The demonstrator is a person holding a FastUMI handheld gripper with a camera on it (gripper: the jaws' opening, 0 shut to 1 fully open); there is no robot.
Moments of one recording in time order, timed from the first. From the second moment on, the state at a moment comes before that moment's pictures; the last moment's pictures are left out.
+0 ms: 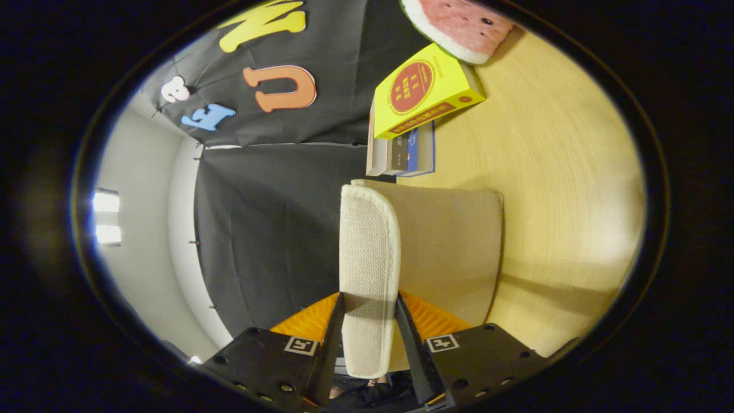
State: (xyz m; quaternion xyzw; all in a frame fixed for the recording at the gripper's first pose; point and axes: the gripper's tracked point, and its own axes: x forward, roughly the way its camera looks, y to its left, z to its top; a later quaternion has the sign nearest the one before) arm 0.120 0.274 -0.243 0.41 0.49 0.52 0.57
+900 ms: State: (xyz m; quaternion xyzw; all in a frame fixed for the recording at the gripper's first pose) arm 0.098 0.255 -0.175 0.40 0.48 0.50 0.61
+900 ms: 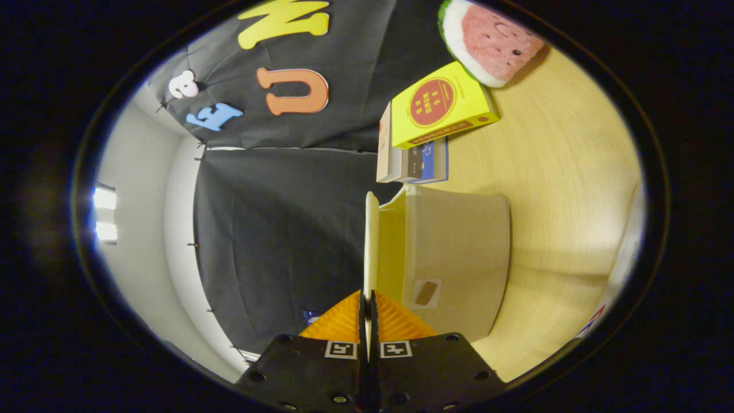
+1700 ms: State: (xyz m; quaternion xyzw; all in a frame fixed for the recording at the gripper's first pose) arm 0.080 0.359 -0.064 0.35 0.46 0.47 0.67
